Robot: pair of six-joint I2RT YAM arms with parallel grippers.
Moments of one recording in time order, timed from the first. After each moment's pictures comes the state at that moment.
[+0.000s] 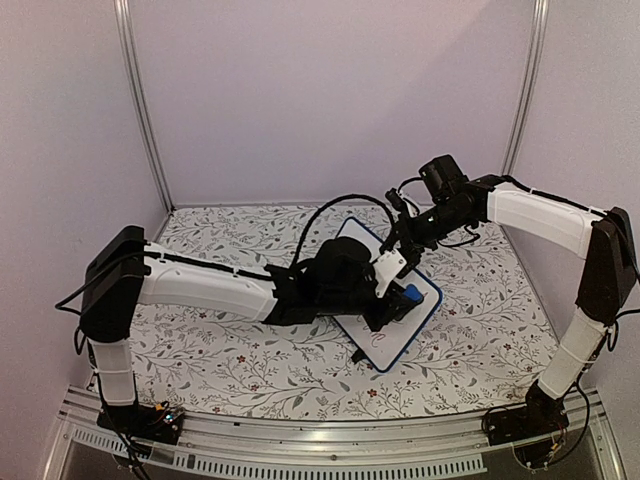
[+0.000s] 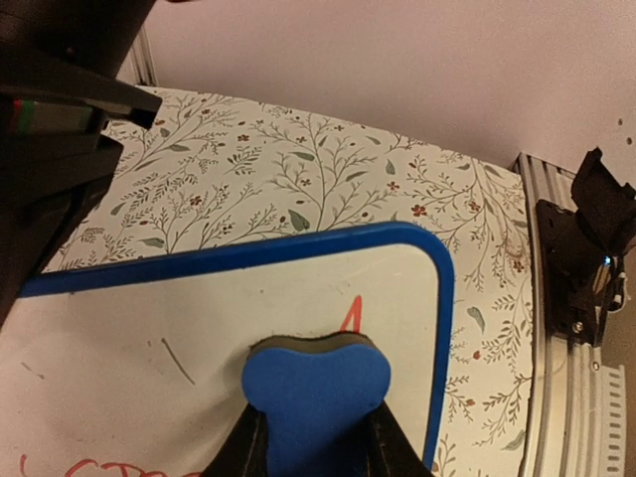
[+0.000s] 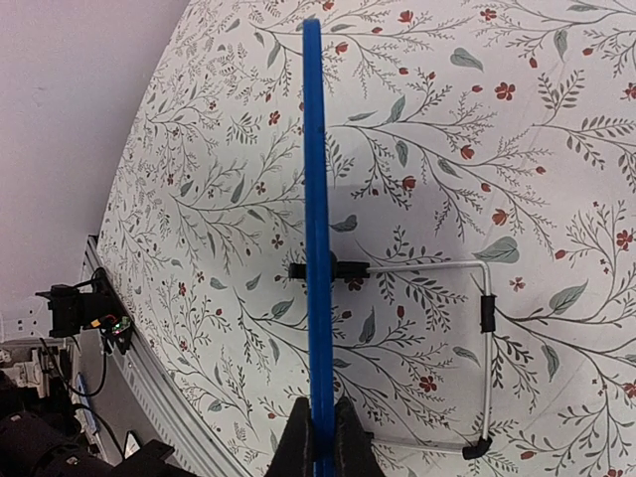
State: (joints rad) left arm -1.16 1.97 1.36 0.20 0.05 -0.04; right arm 0.55 1.72 1.44 -0.66 -0.51 0.32
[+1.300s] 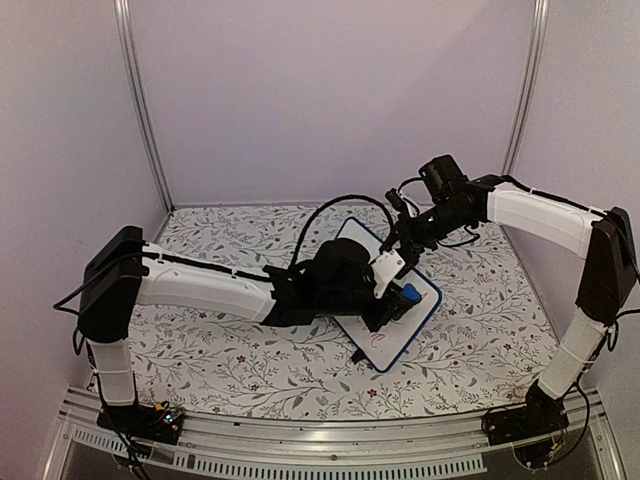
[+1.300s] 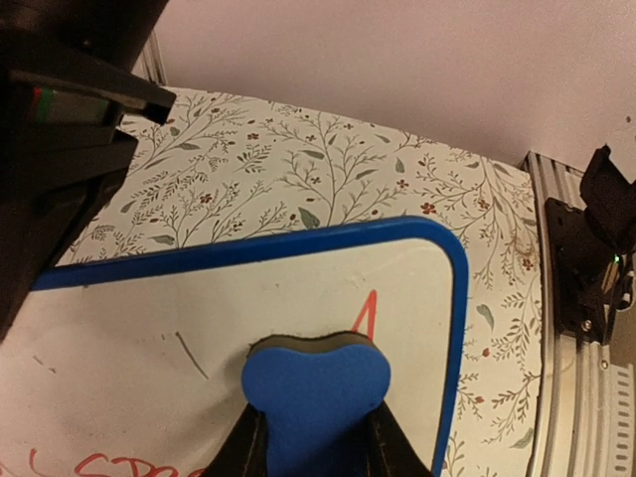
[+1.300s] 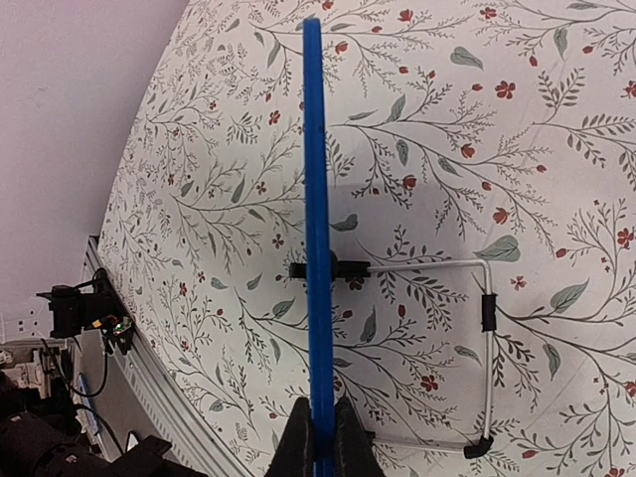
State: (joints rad) left arm -1.17 1.97 1.35 0.19 0.02 -0.03; right arm 0.55 1.72 1.44 -0.67 -0.51 0.32
